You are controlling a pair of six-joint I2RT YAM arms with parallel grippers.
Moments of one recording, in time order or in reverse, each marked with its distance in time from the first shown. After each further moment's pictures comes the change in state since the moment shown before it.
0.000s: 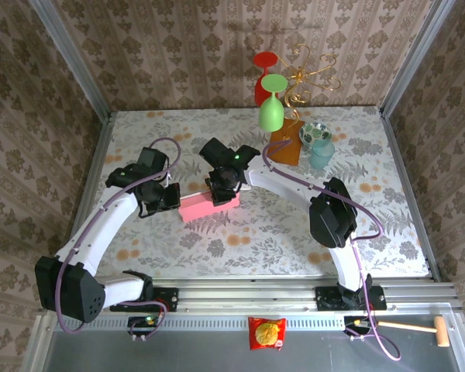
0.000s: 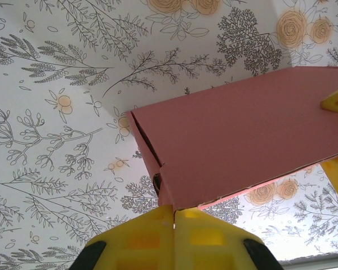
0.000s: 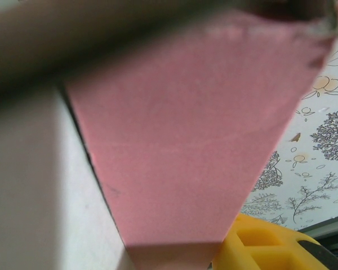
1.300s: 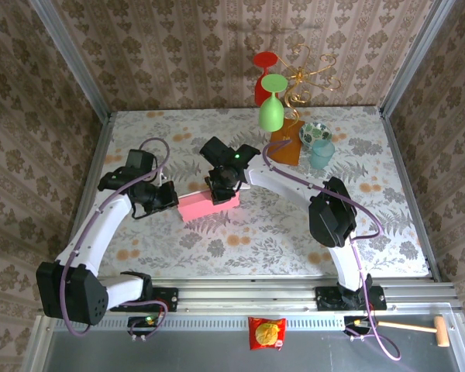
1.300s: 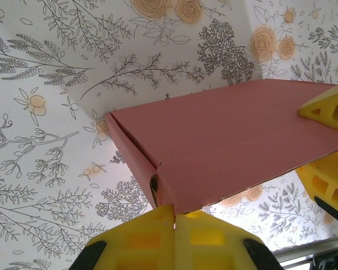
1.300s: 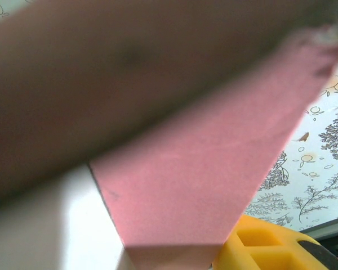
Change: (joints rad) left arm 0.126 -0.027 -0.060 0.068 0.169 0.013; right arm -0.007 0.008 0.007 0.012 -0.006 0.000
